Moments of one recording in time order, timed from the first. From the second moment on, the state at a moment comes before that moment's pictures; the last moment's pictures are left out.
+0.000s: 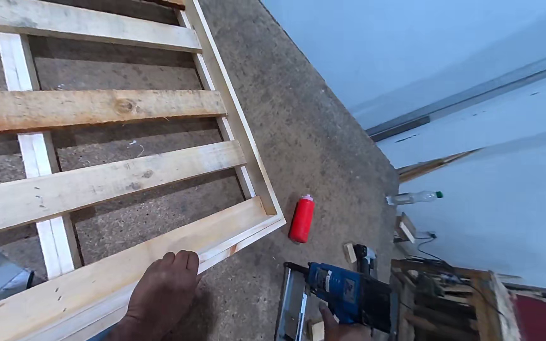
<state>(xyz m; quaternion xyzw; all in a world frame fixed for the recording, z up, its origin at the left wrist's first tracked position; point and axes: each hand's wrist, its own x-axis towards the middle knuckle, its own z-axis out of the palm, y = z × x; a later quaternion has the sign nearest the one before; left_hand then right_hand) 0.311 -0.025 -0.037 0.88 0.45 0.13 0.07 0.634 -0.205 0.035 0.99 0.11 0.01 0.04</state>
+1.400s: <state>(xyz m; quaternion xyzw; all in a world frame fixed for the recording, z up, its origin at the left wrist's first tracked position) 0.310 -0.012 -0.046 0.83 0.51 0.15 0.19 0.486 0.270 0.090 0.48 0.59 -0.10 0.64</state>
